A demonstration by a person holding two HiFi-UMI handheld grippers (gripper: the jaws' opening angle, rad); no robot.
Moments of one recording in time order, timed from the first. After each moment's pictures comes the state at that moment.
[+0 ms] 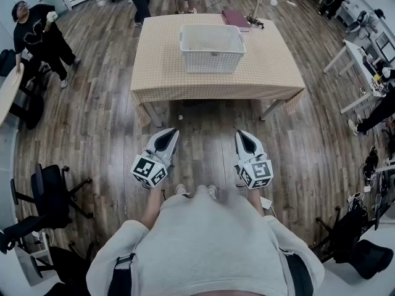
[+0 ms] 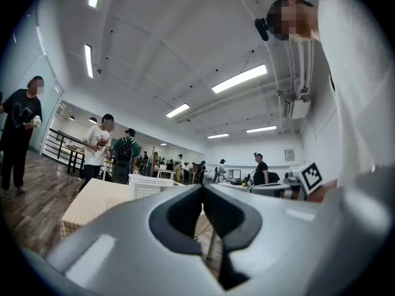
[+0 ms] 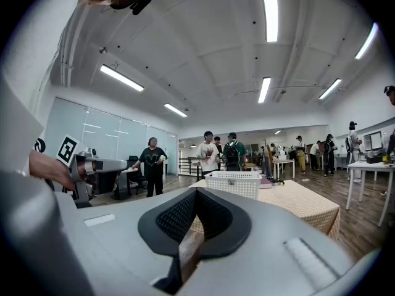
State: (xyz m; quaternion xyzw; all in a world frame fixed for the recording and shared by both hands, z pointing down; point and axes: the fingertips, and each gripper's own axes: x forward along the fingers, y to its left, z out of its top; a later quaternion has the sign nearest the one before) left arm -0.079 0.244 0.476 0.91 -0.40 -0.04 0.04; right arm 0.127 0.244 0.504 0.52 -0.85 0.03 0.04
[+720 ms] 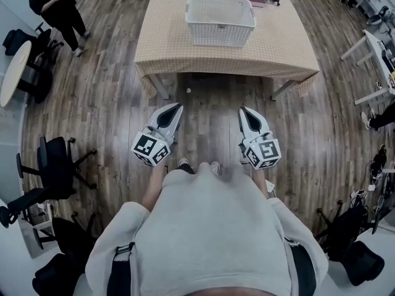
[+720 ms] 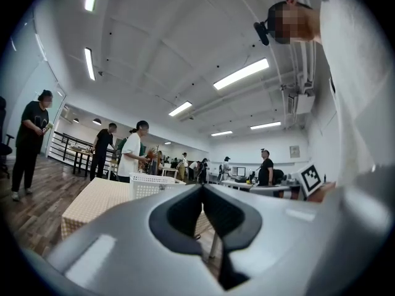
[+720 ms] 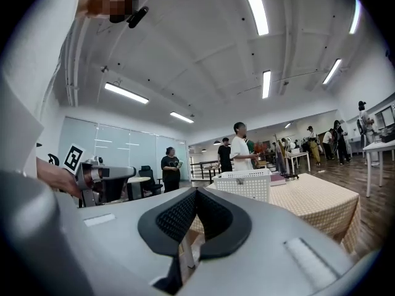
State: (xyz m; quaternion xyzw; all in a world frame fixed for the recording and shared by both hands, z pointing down) left arm -0.041 0.242 0.476 0.90 -0.42 -0.03 0.04; right arm 0.150 0.234 0.509 0.47 -0.88 0.05 0.00
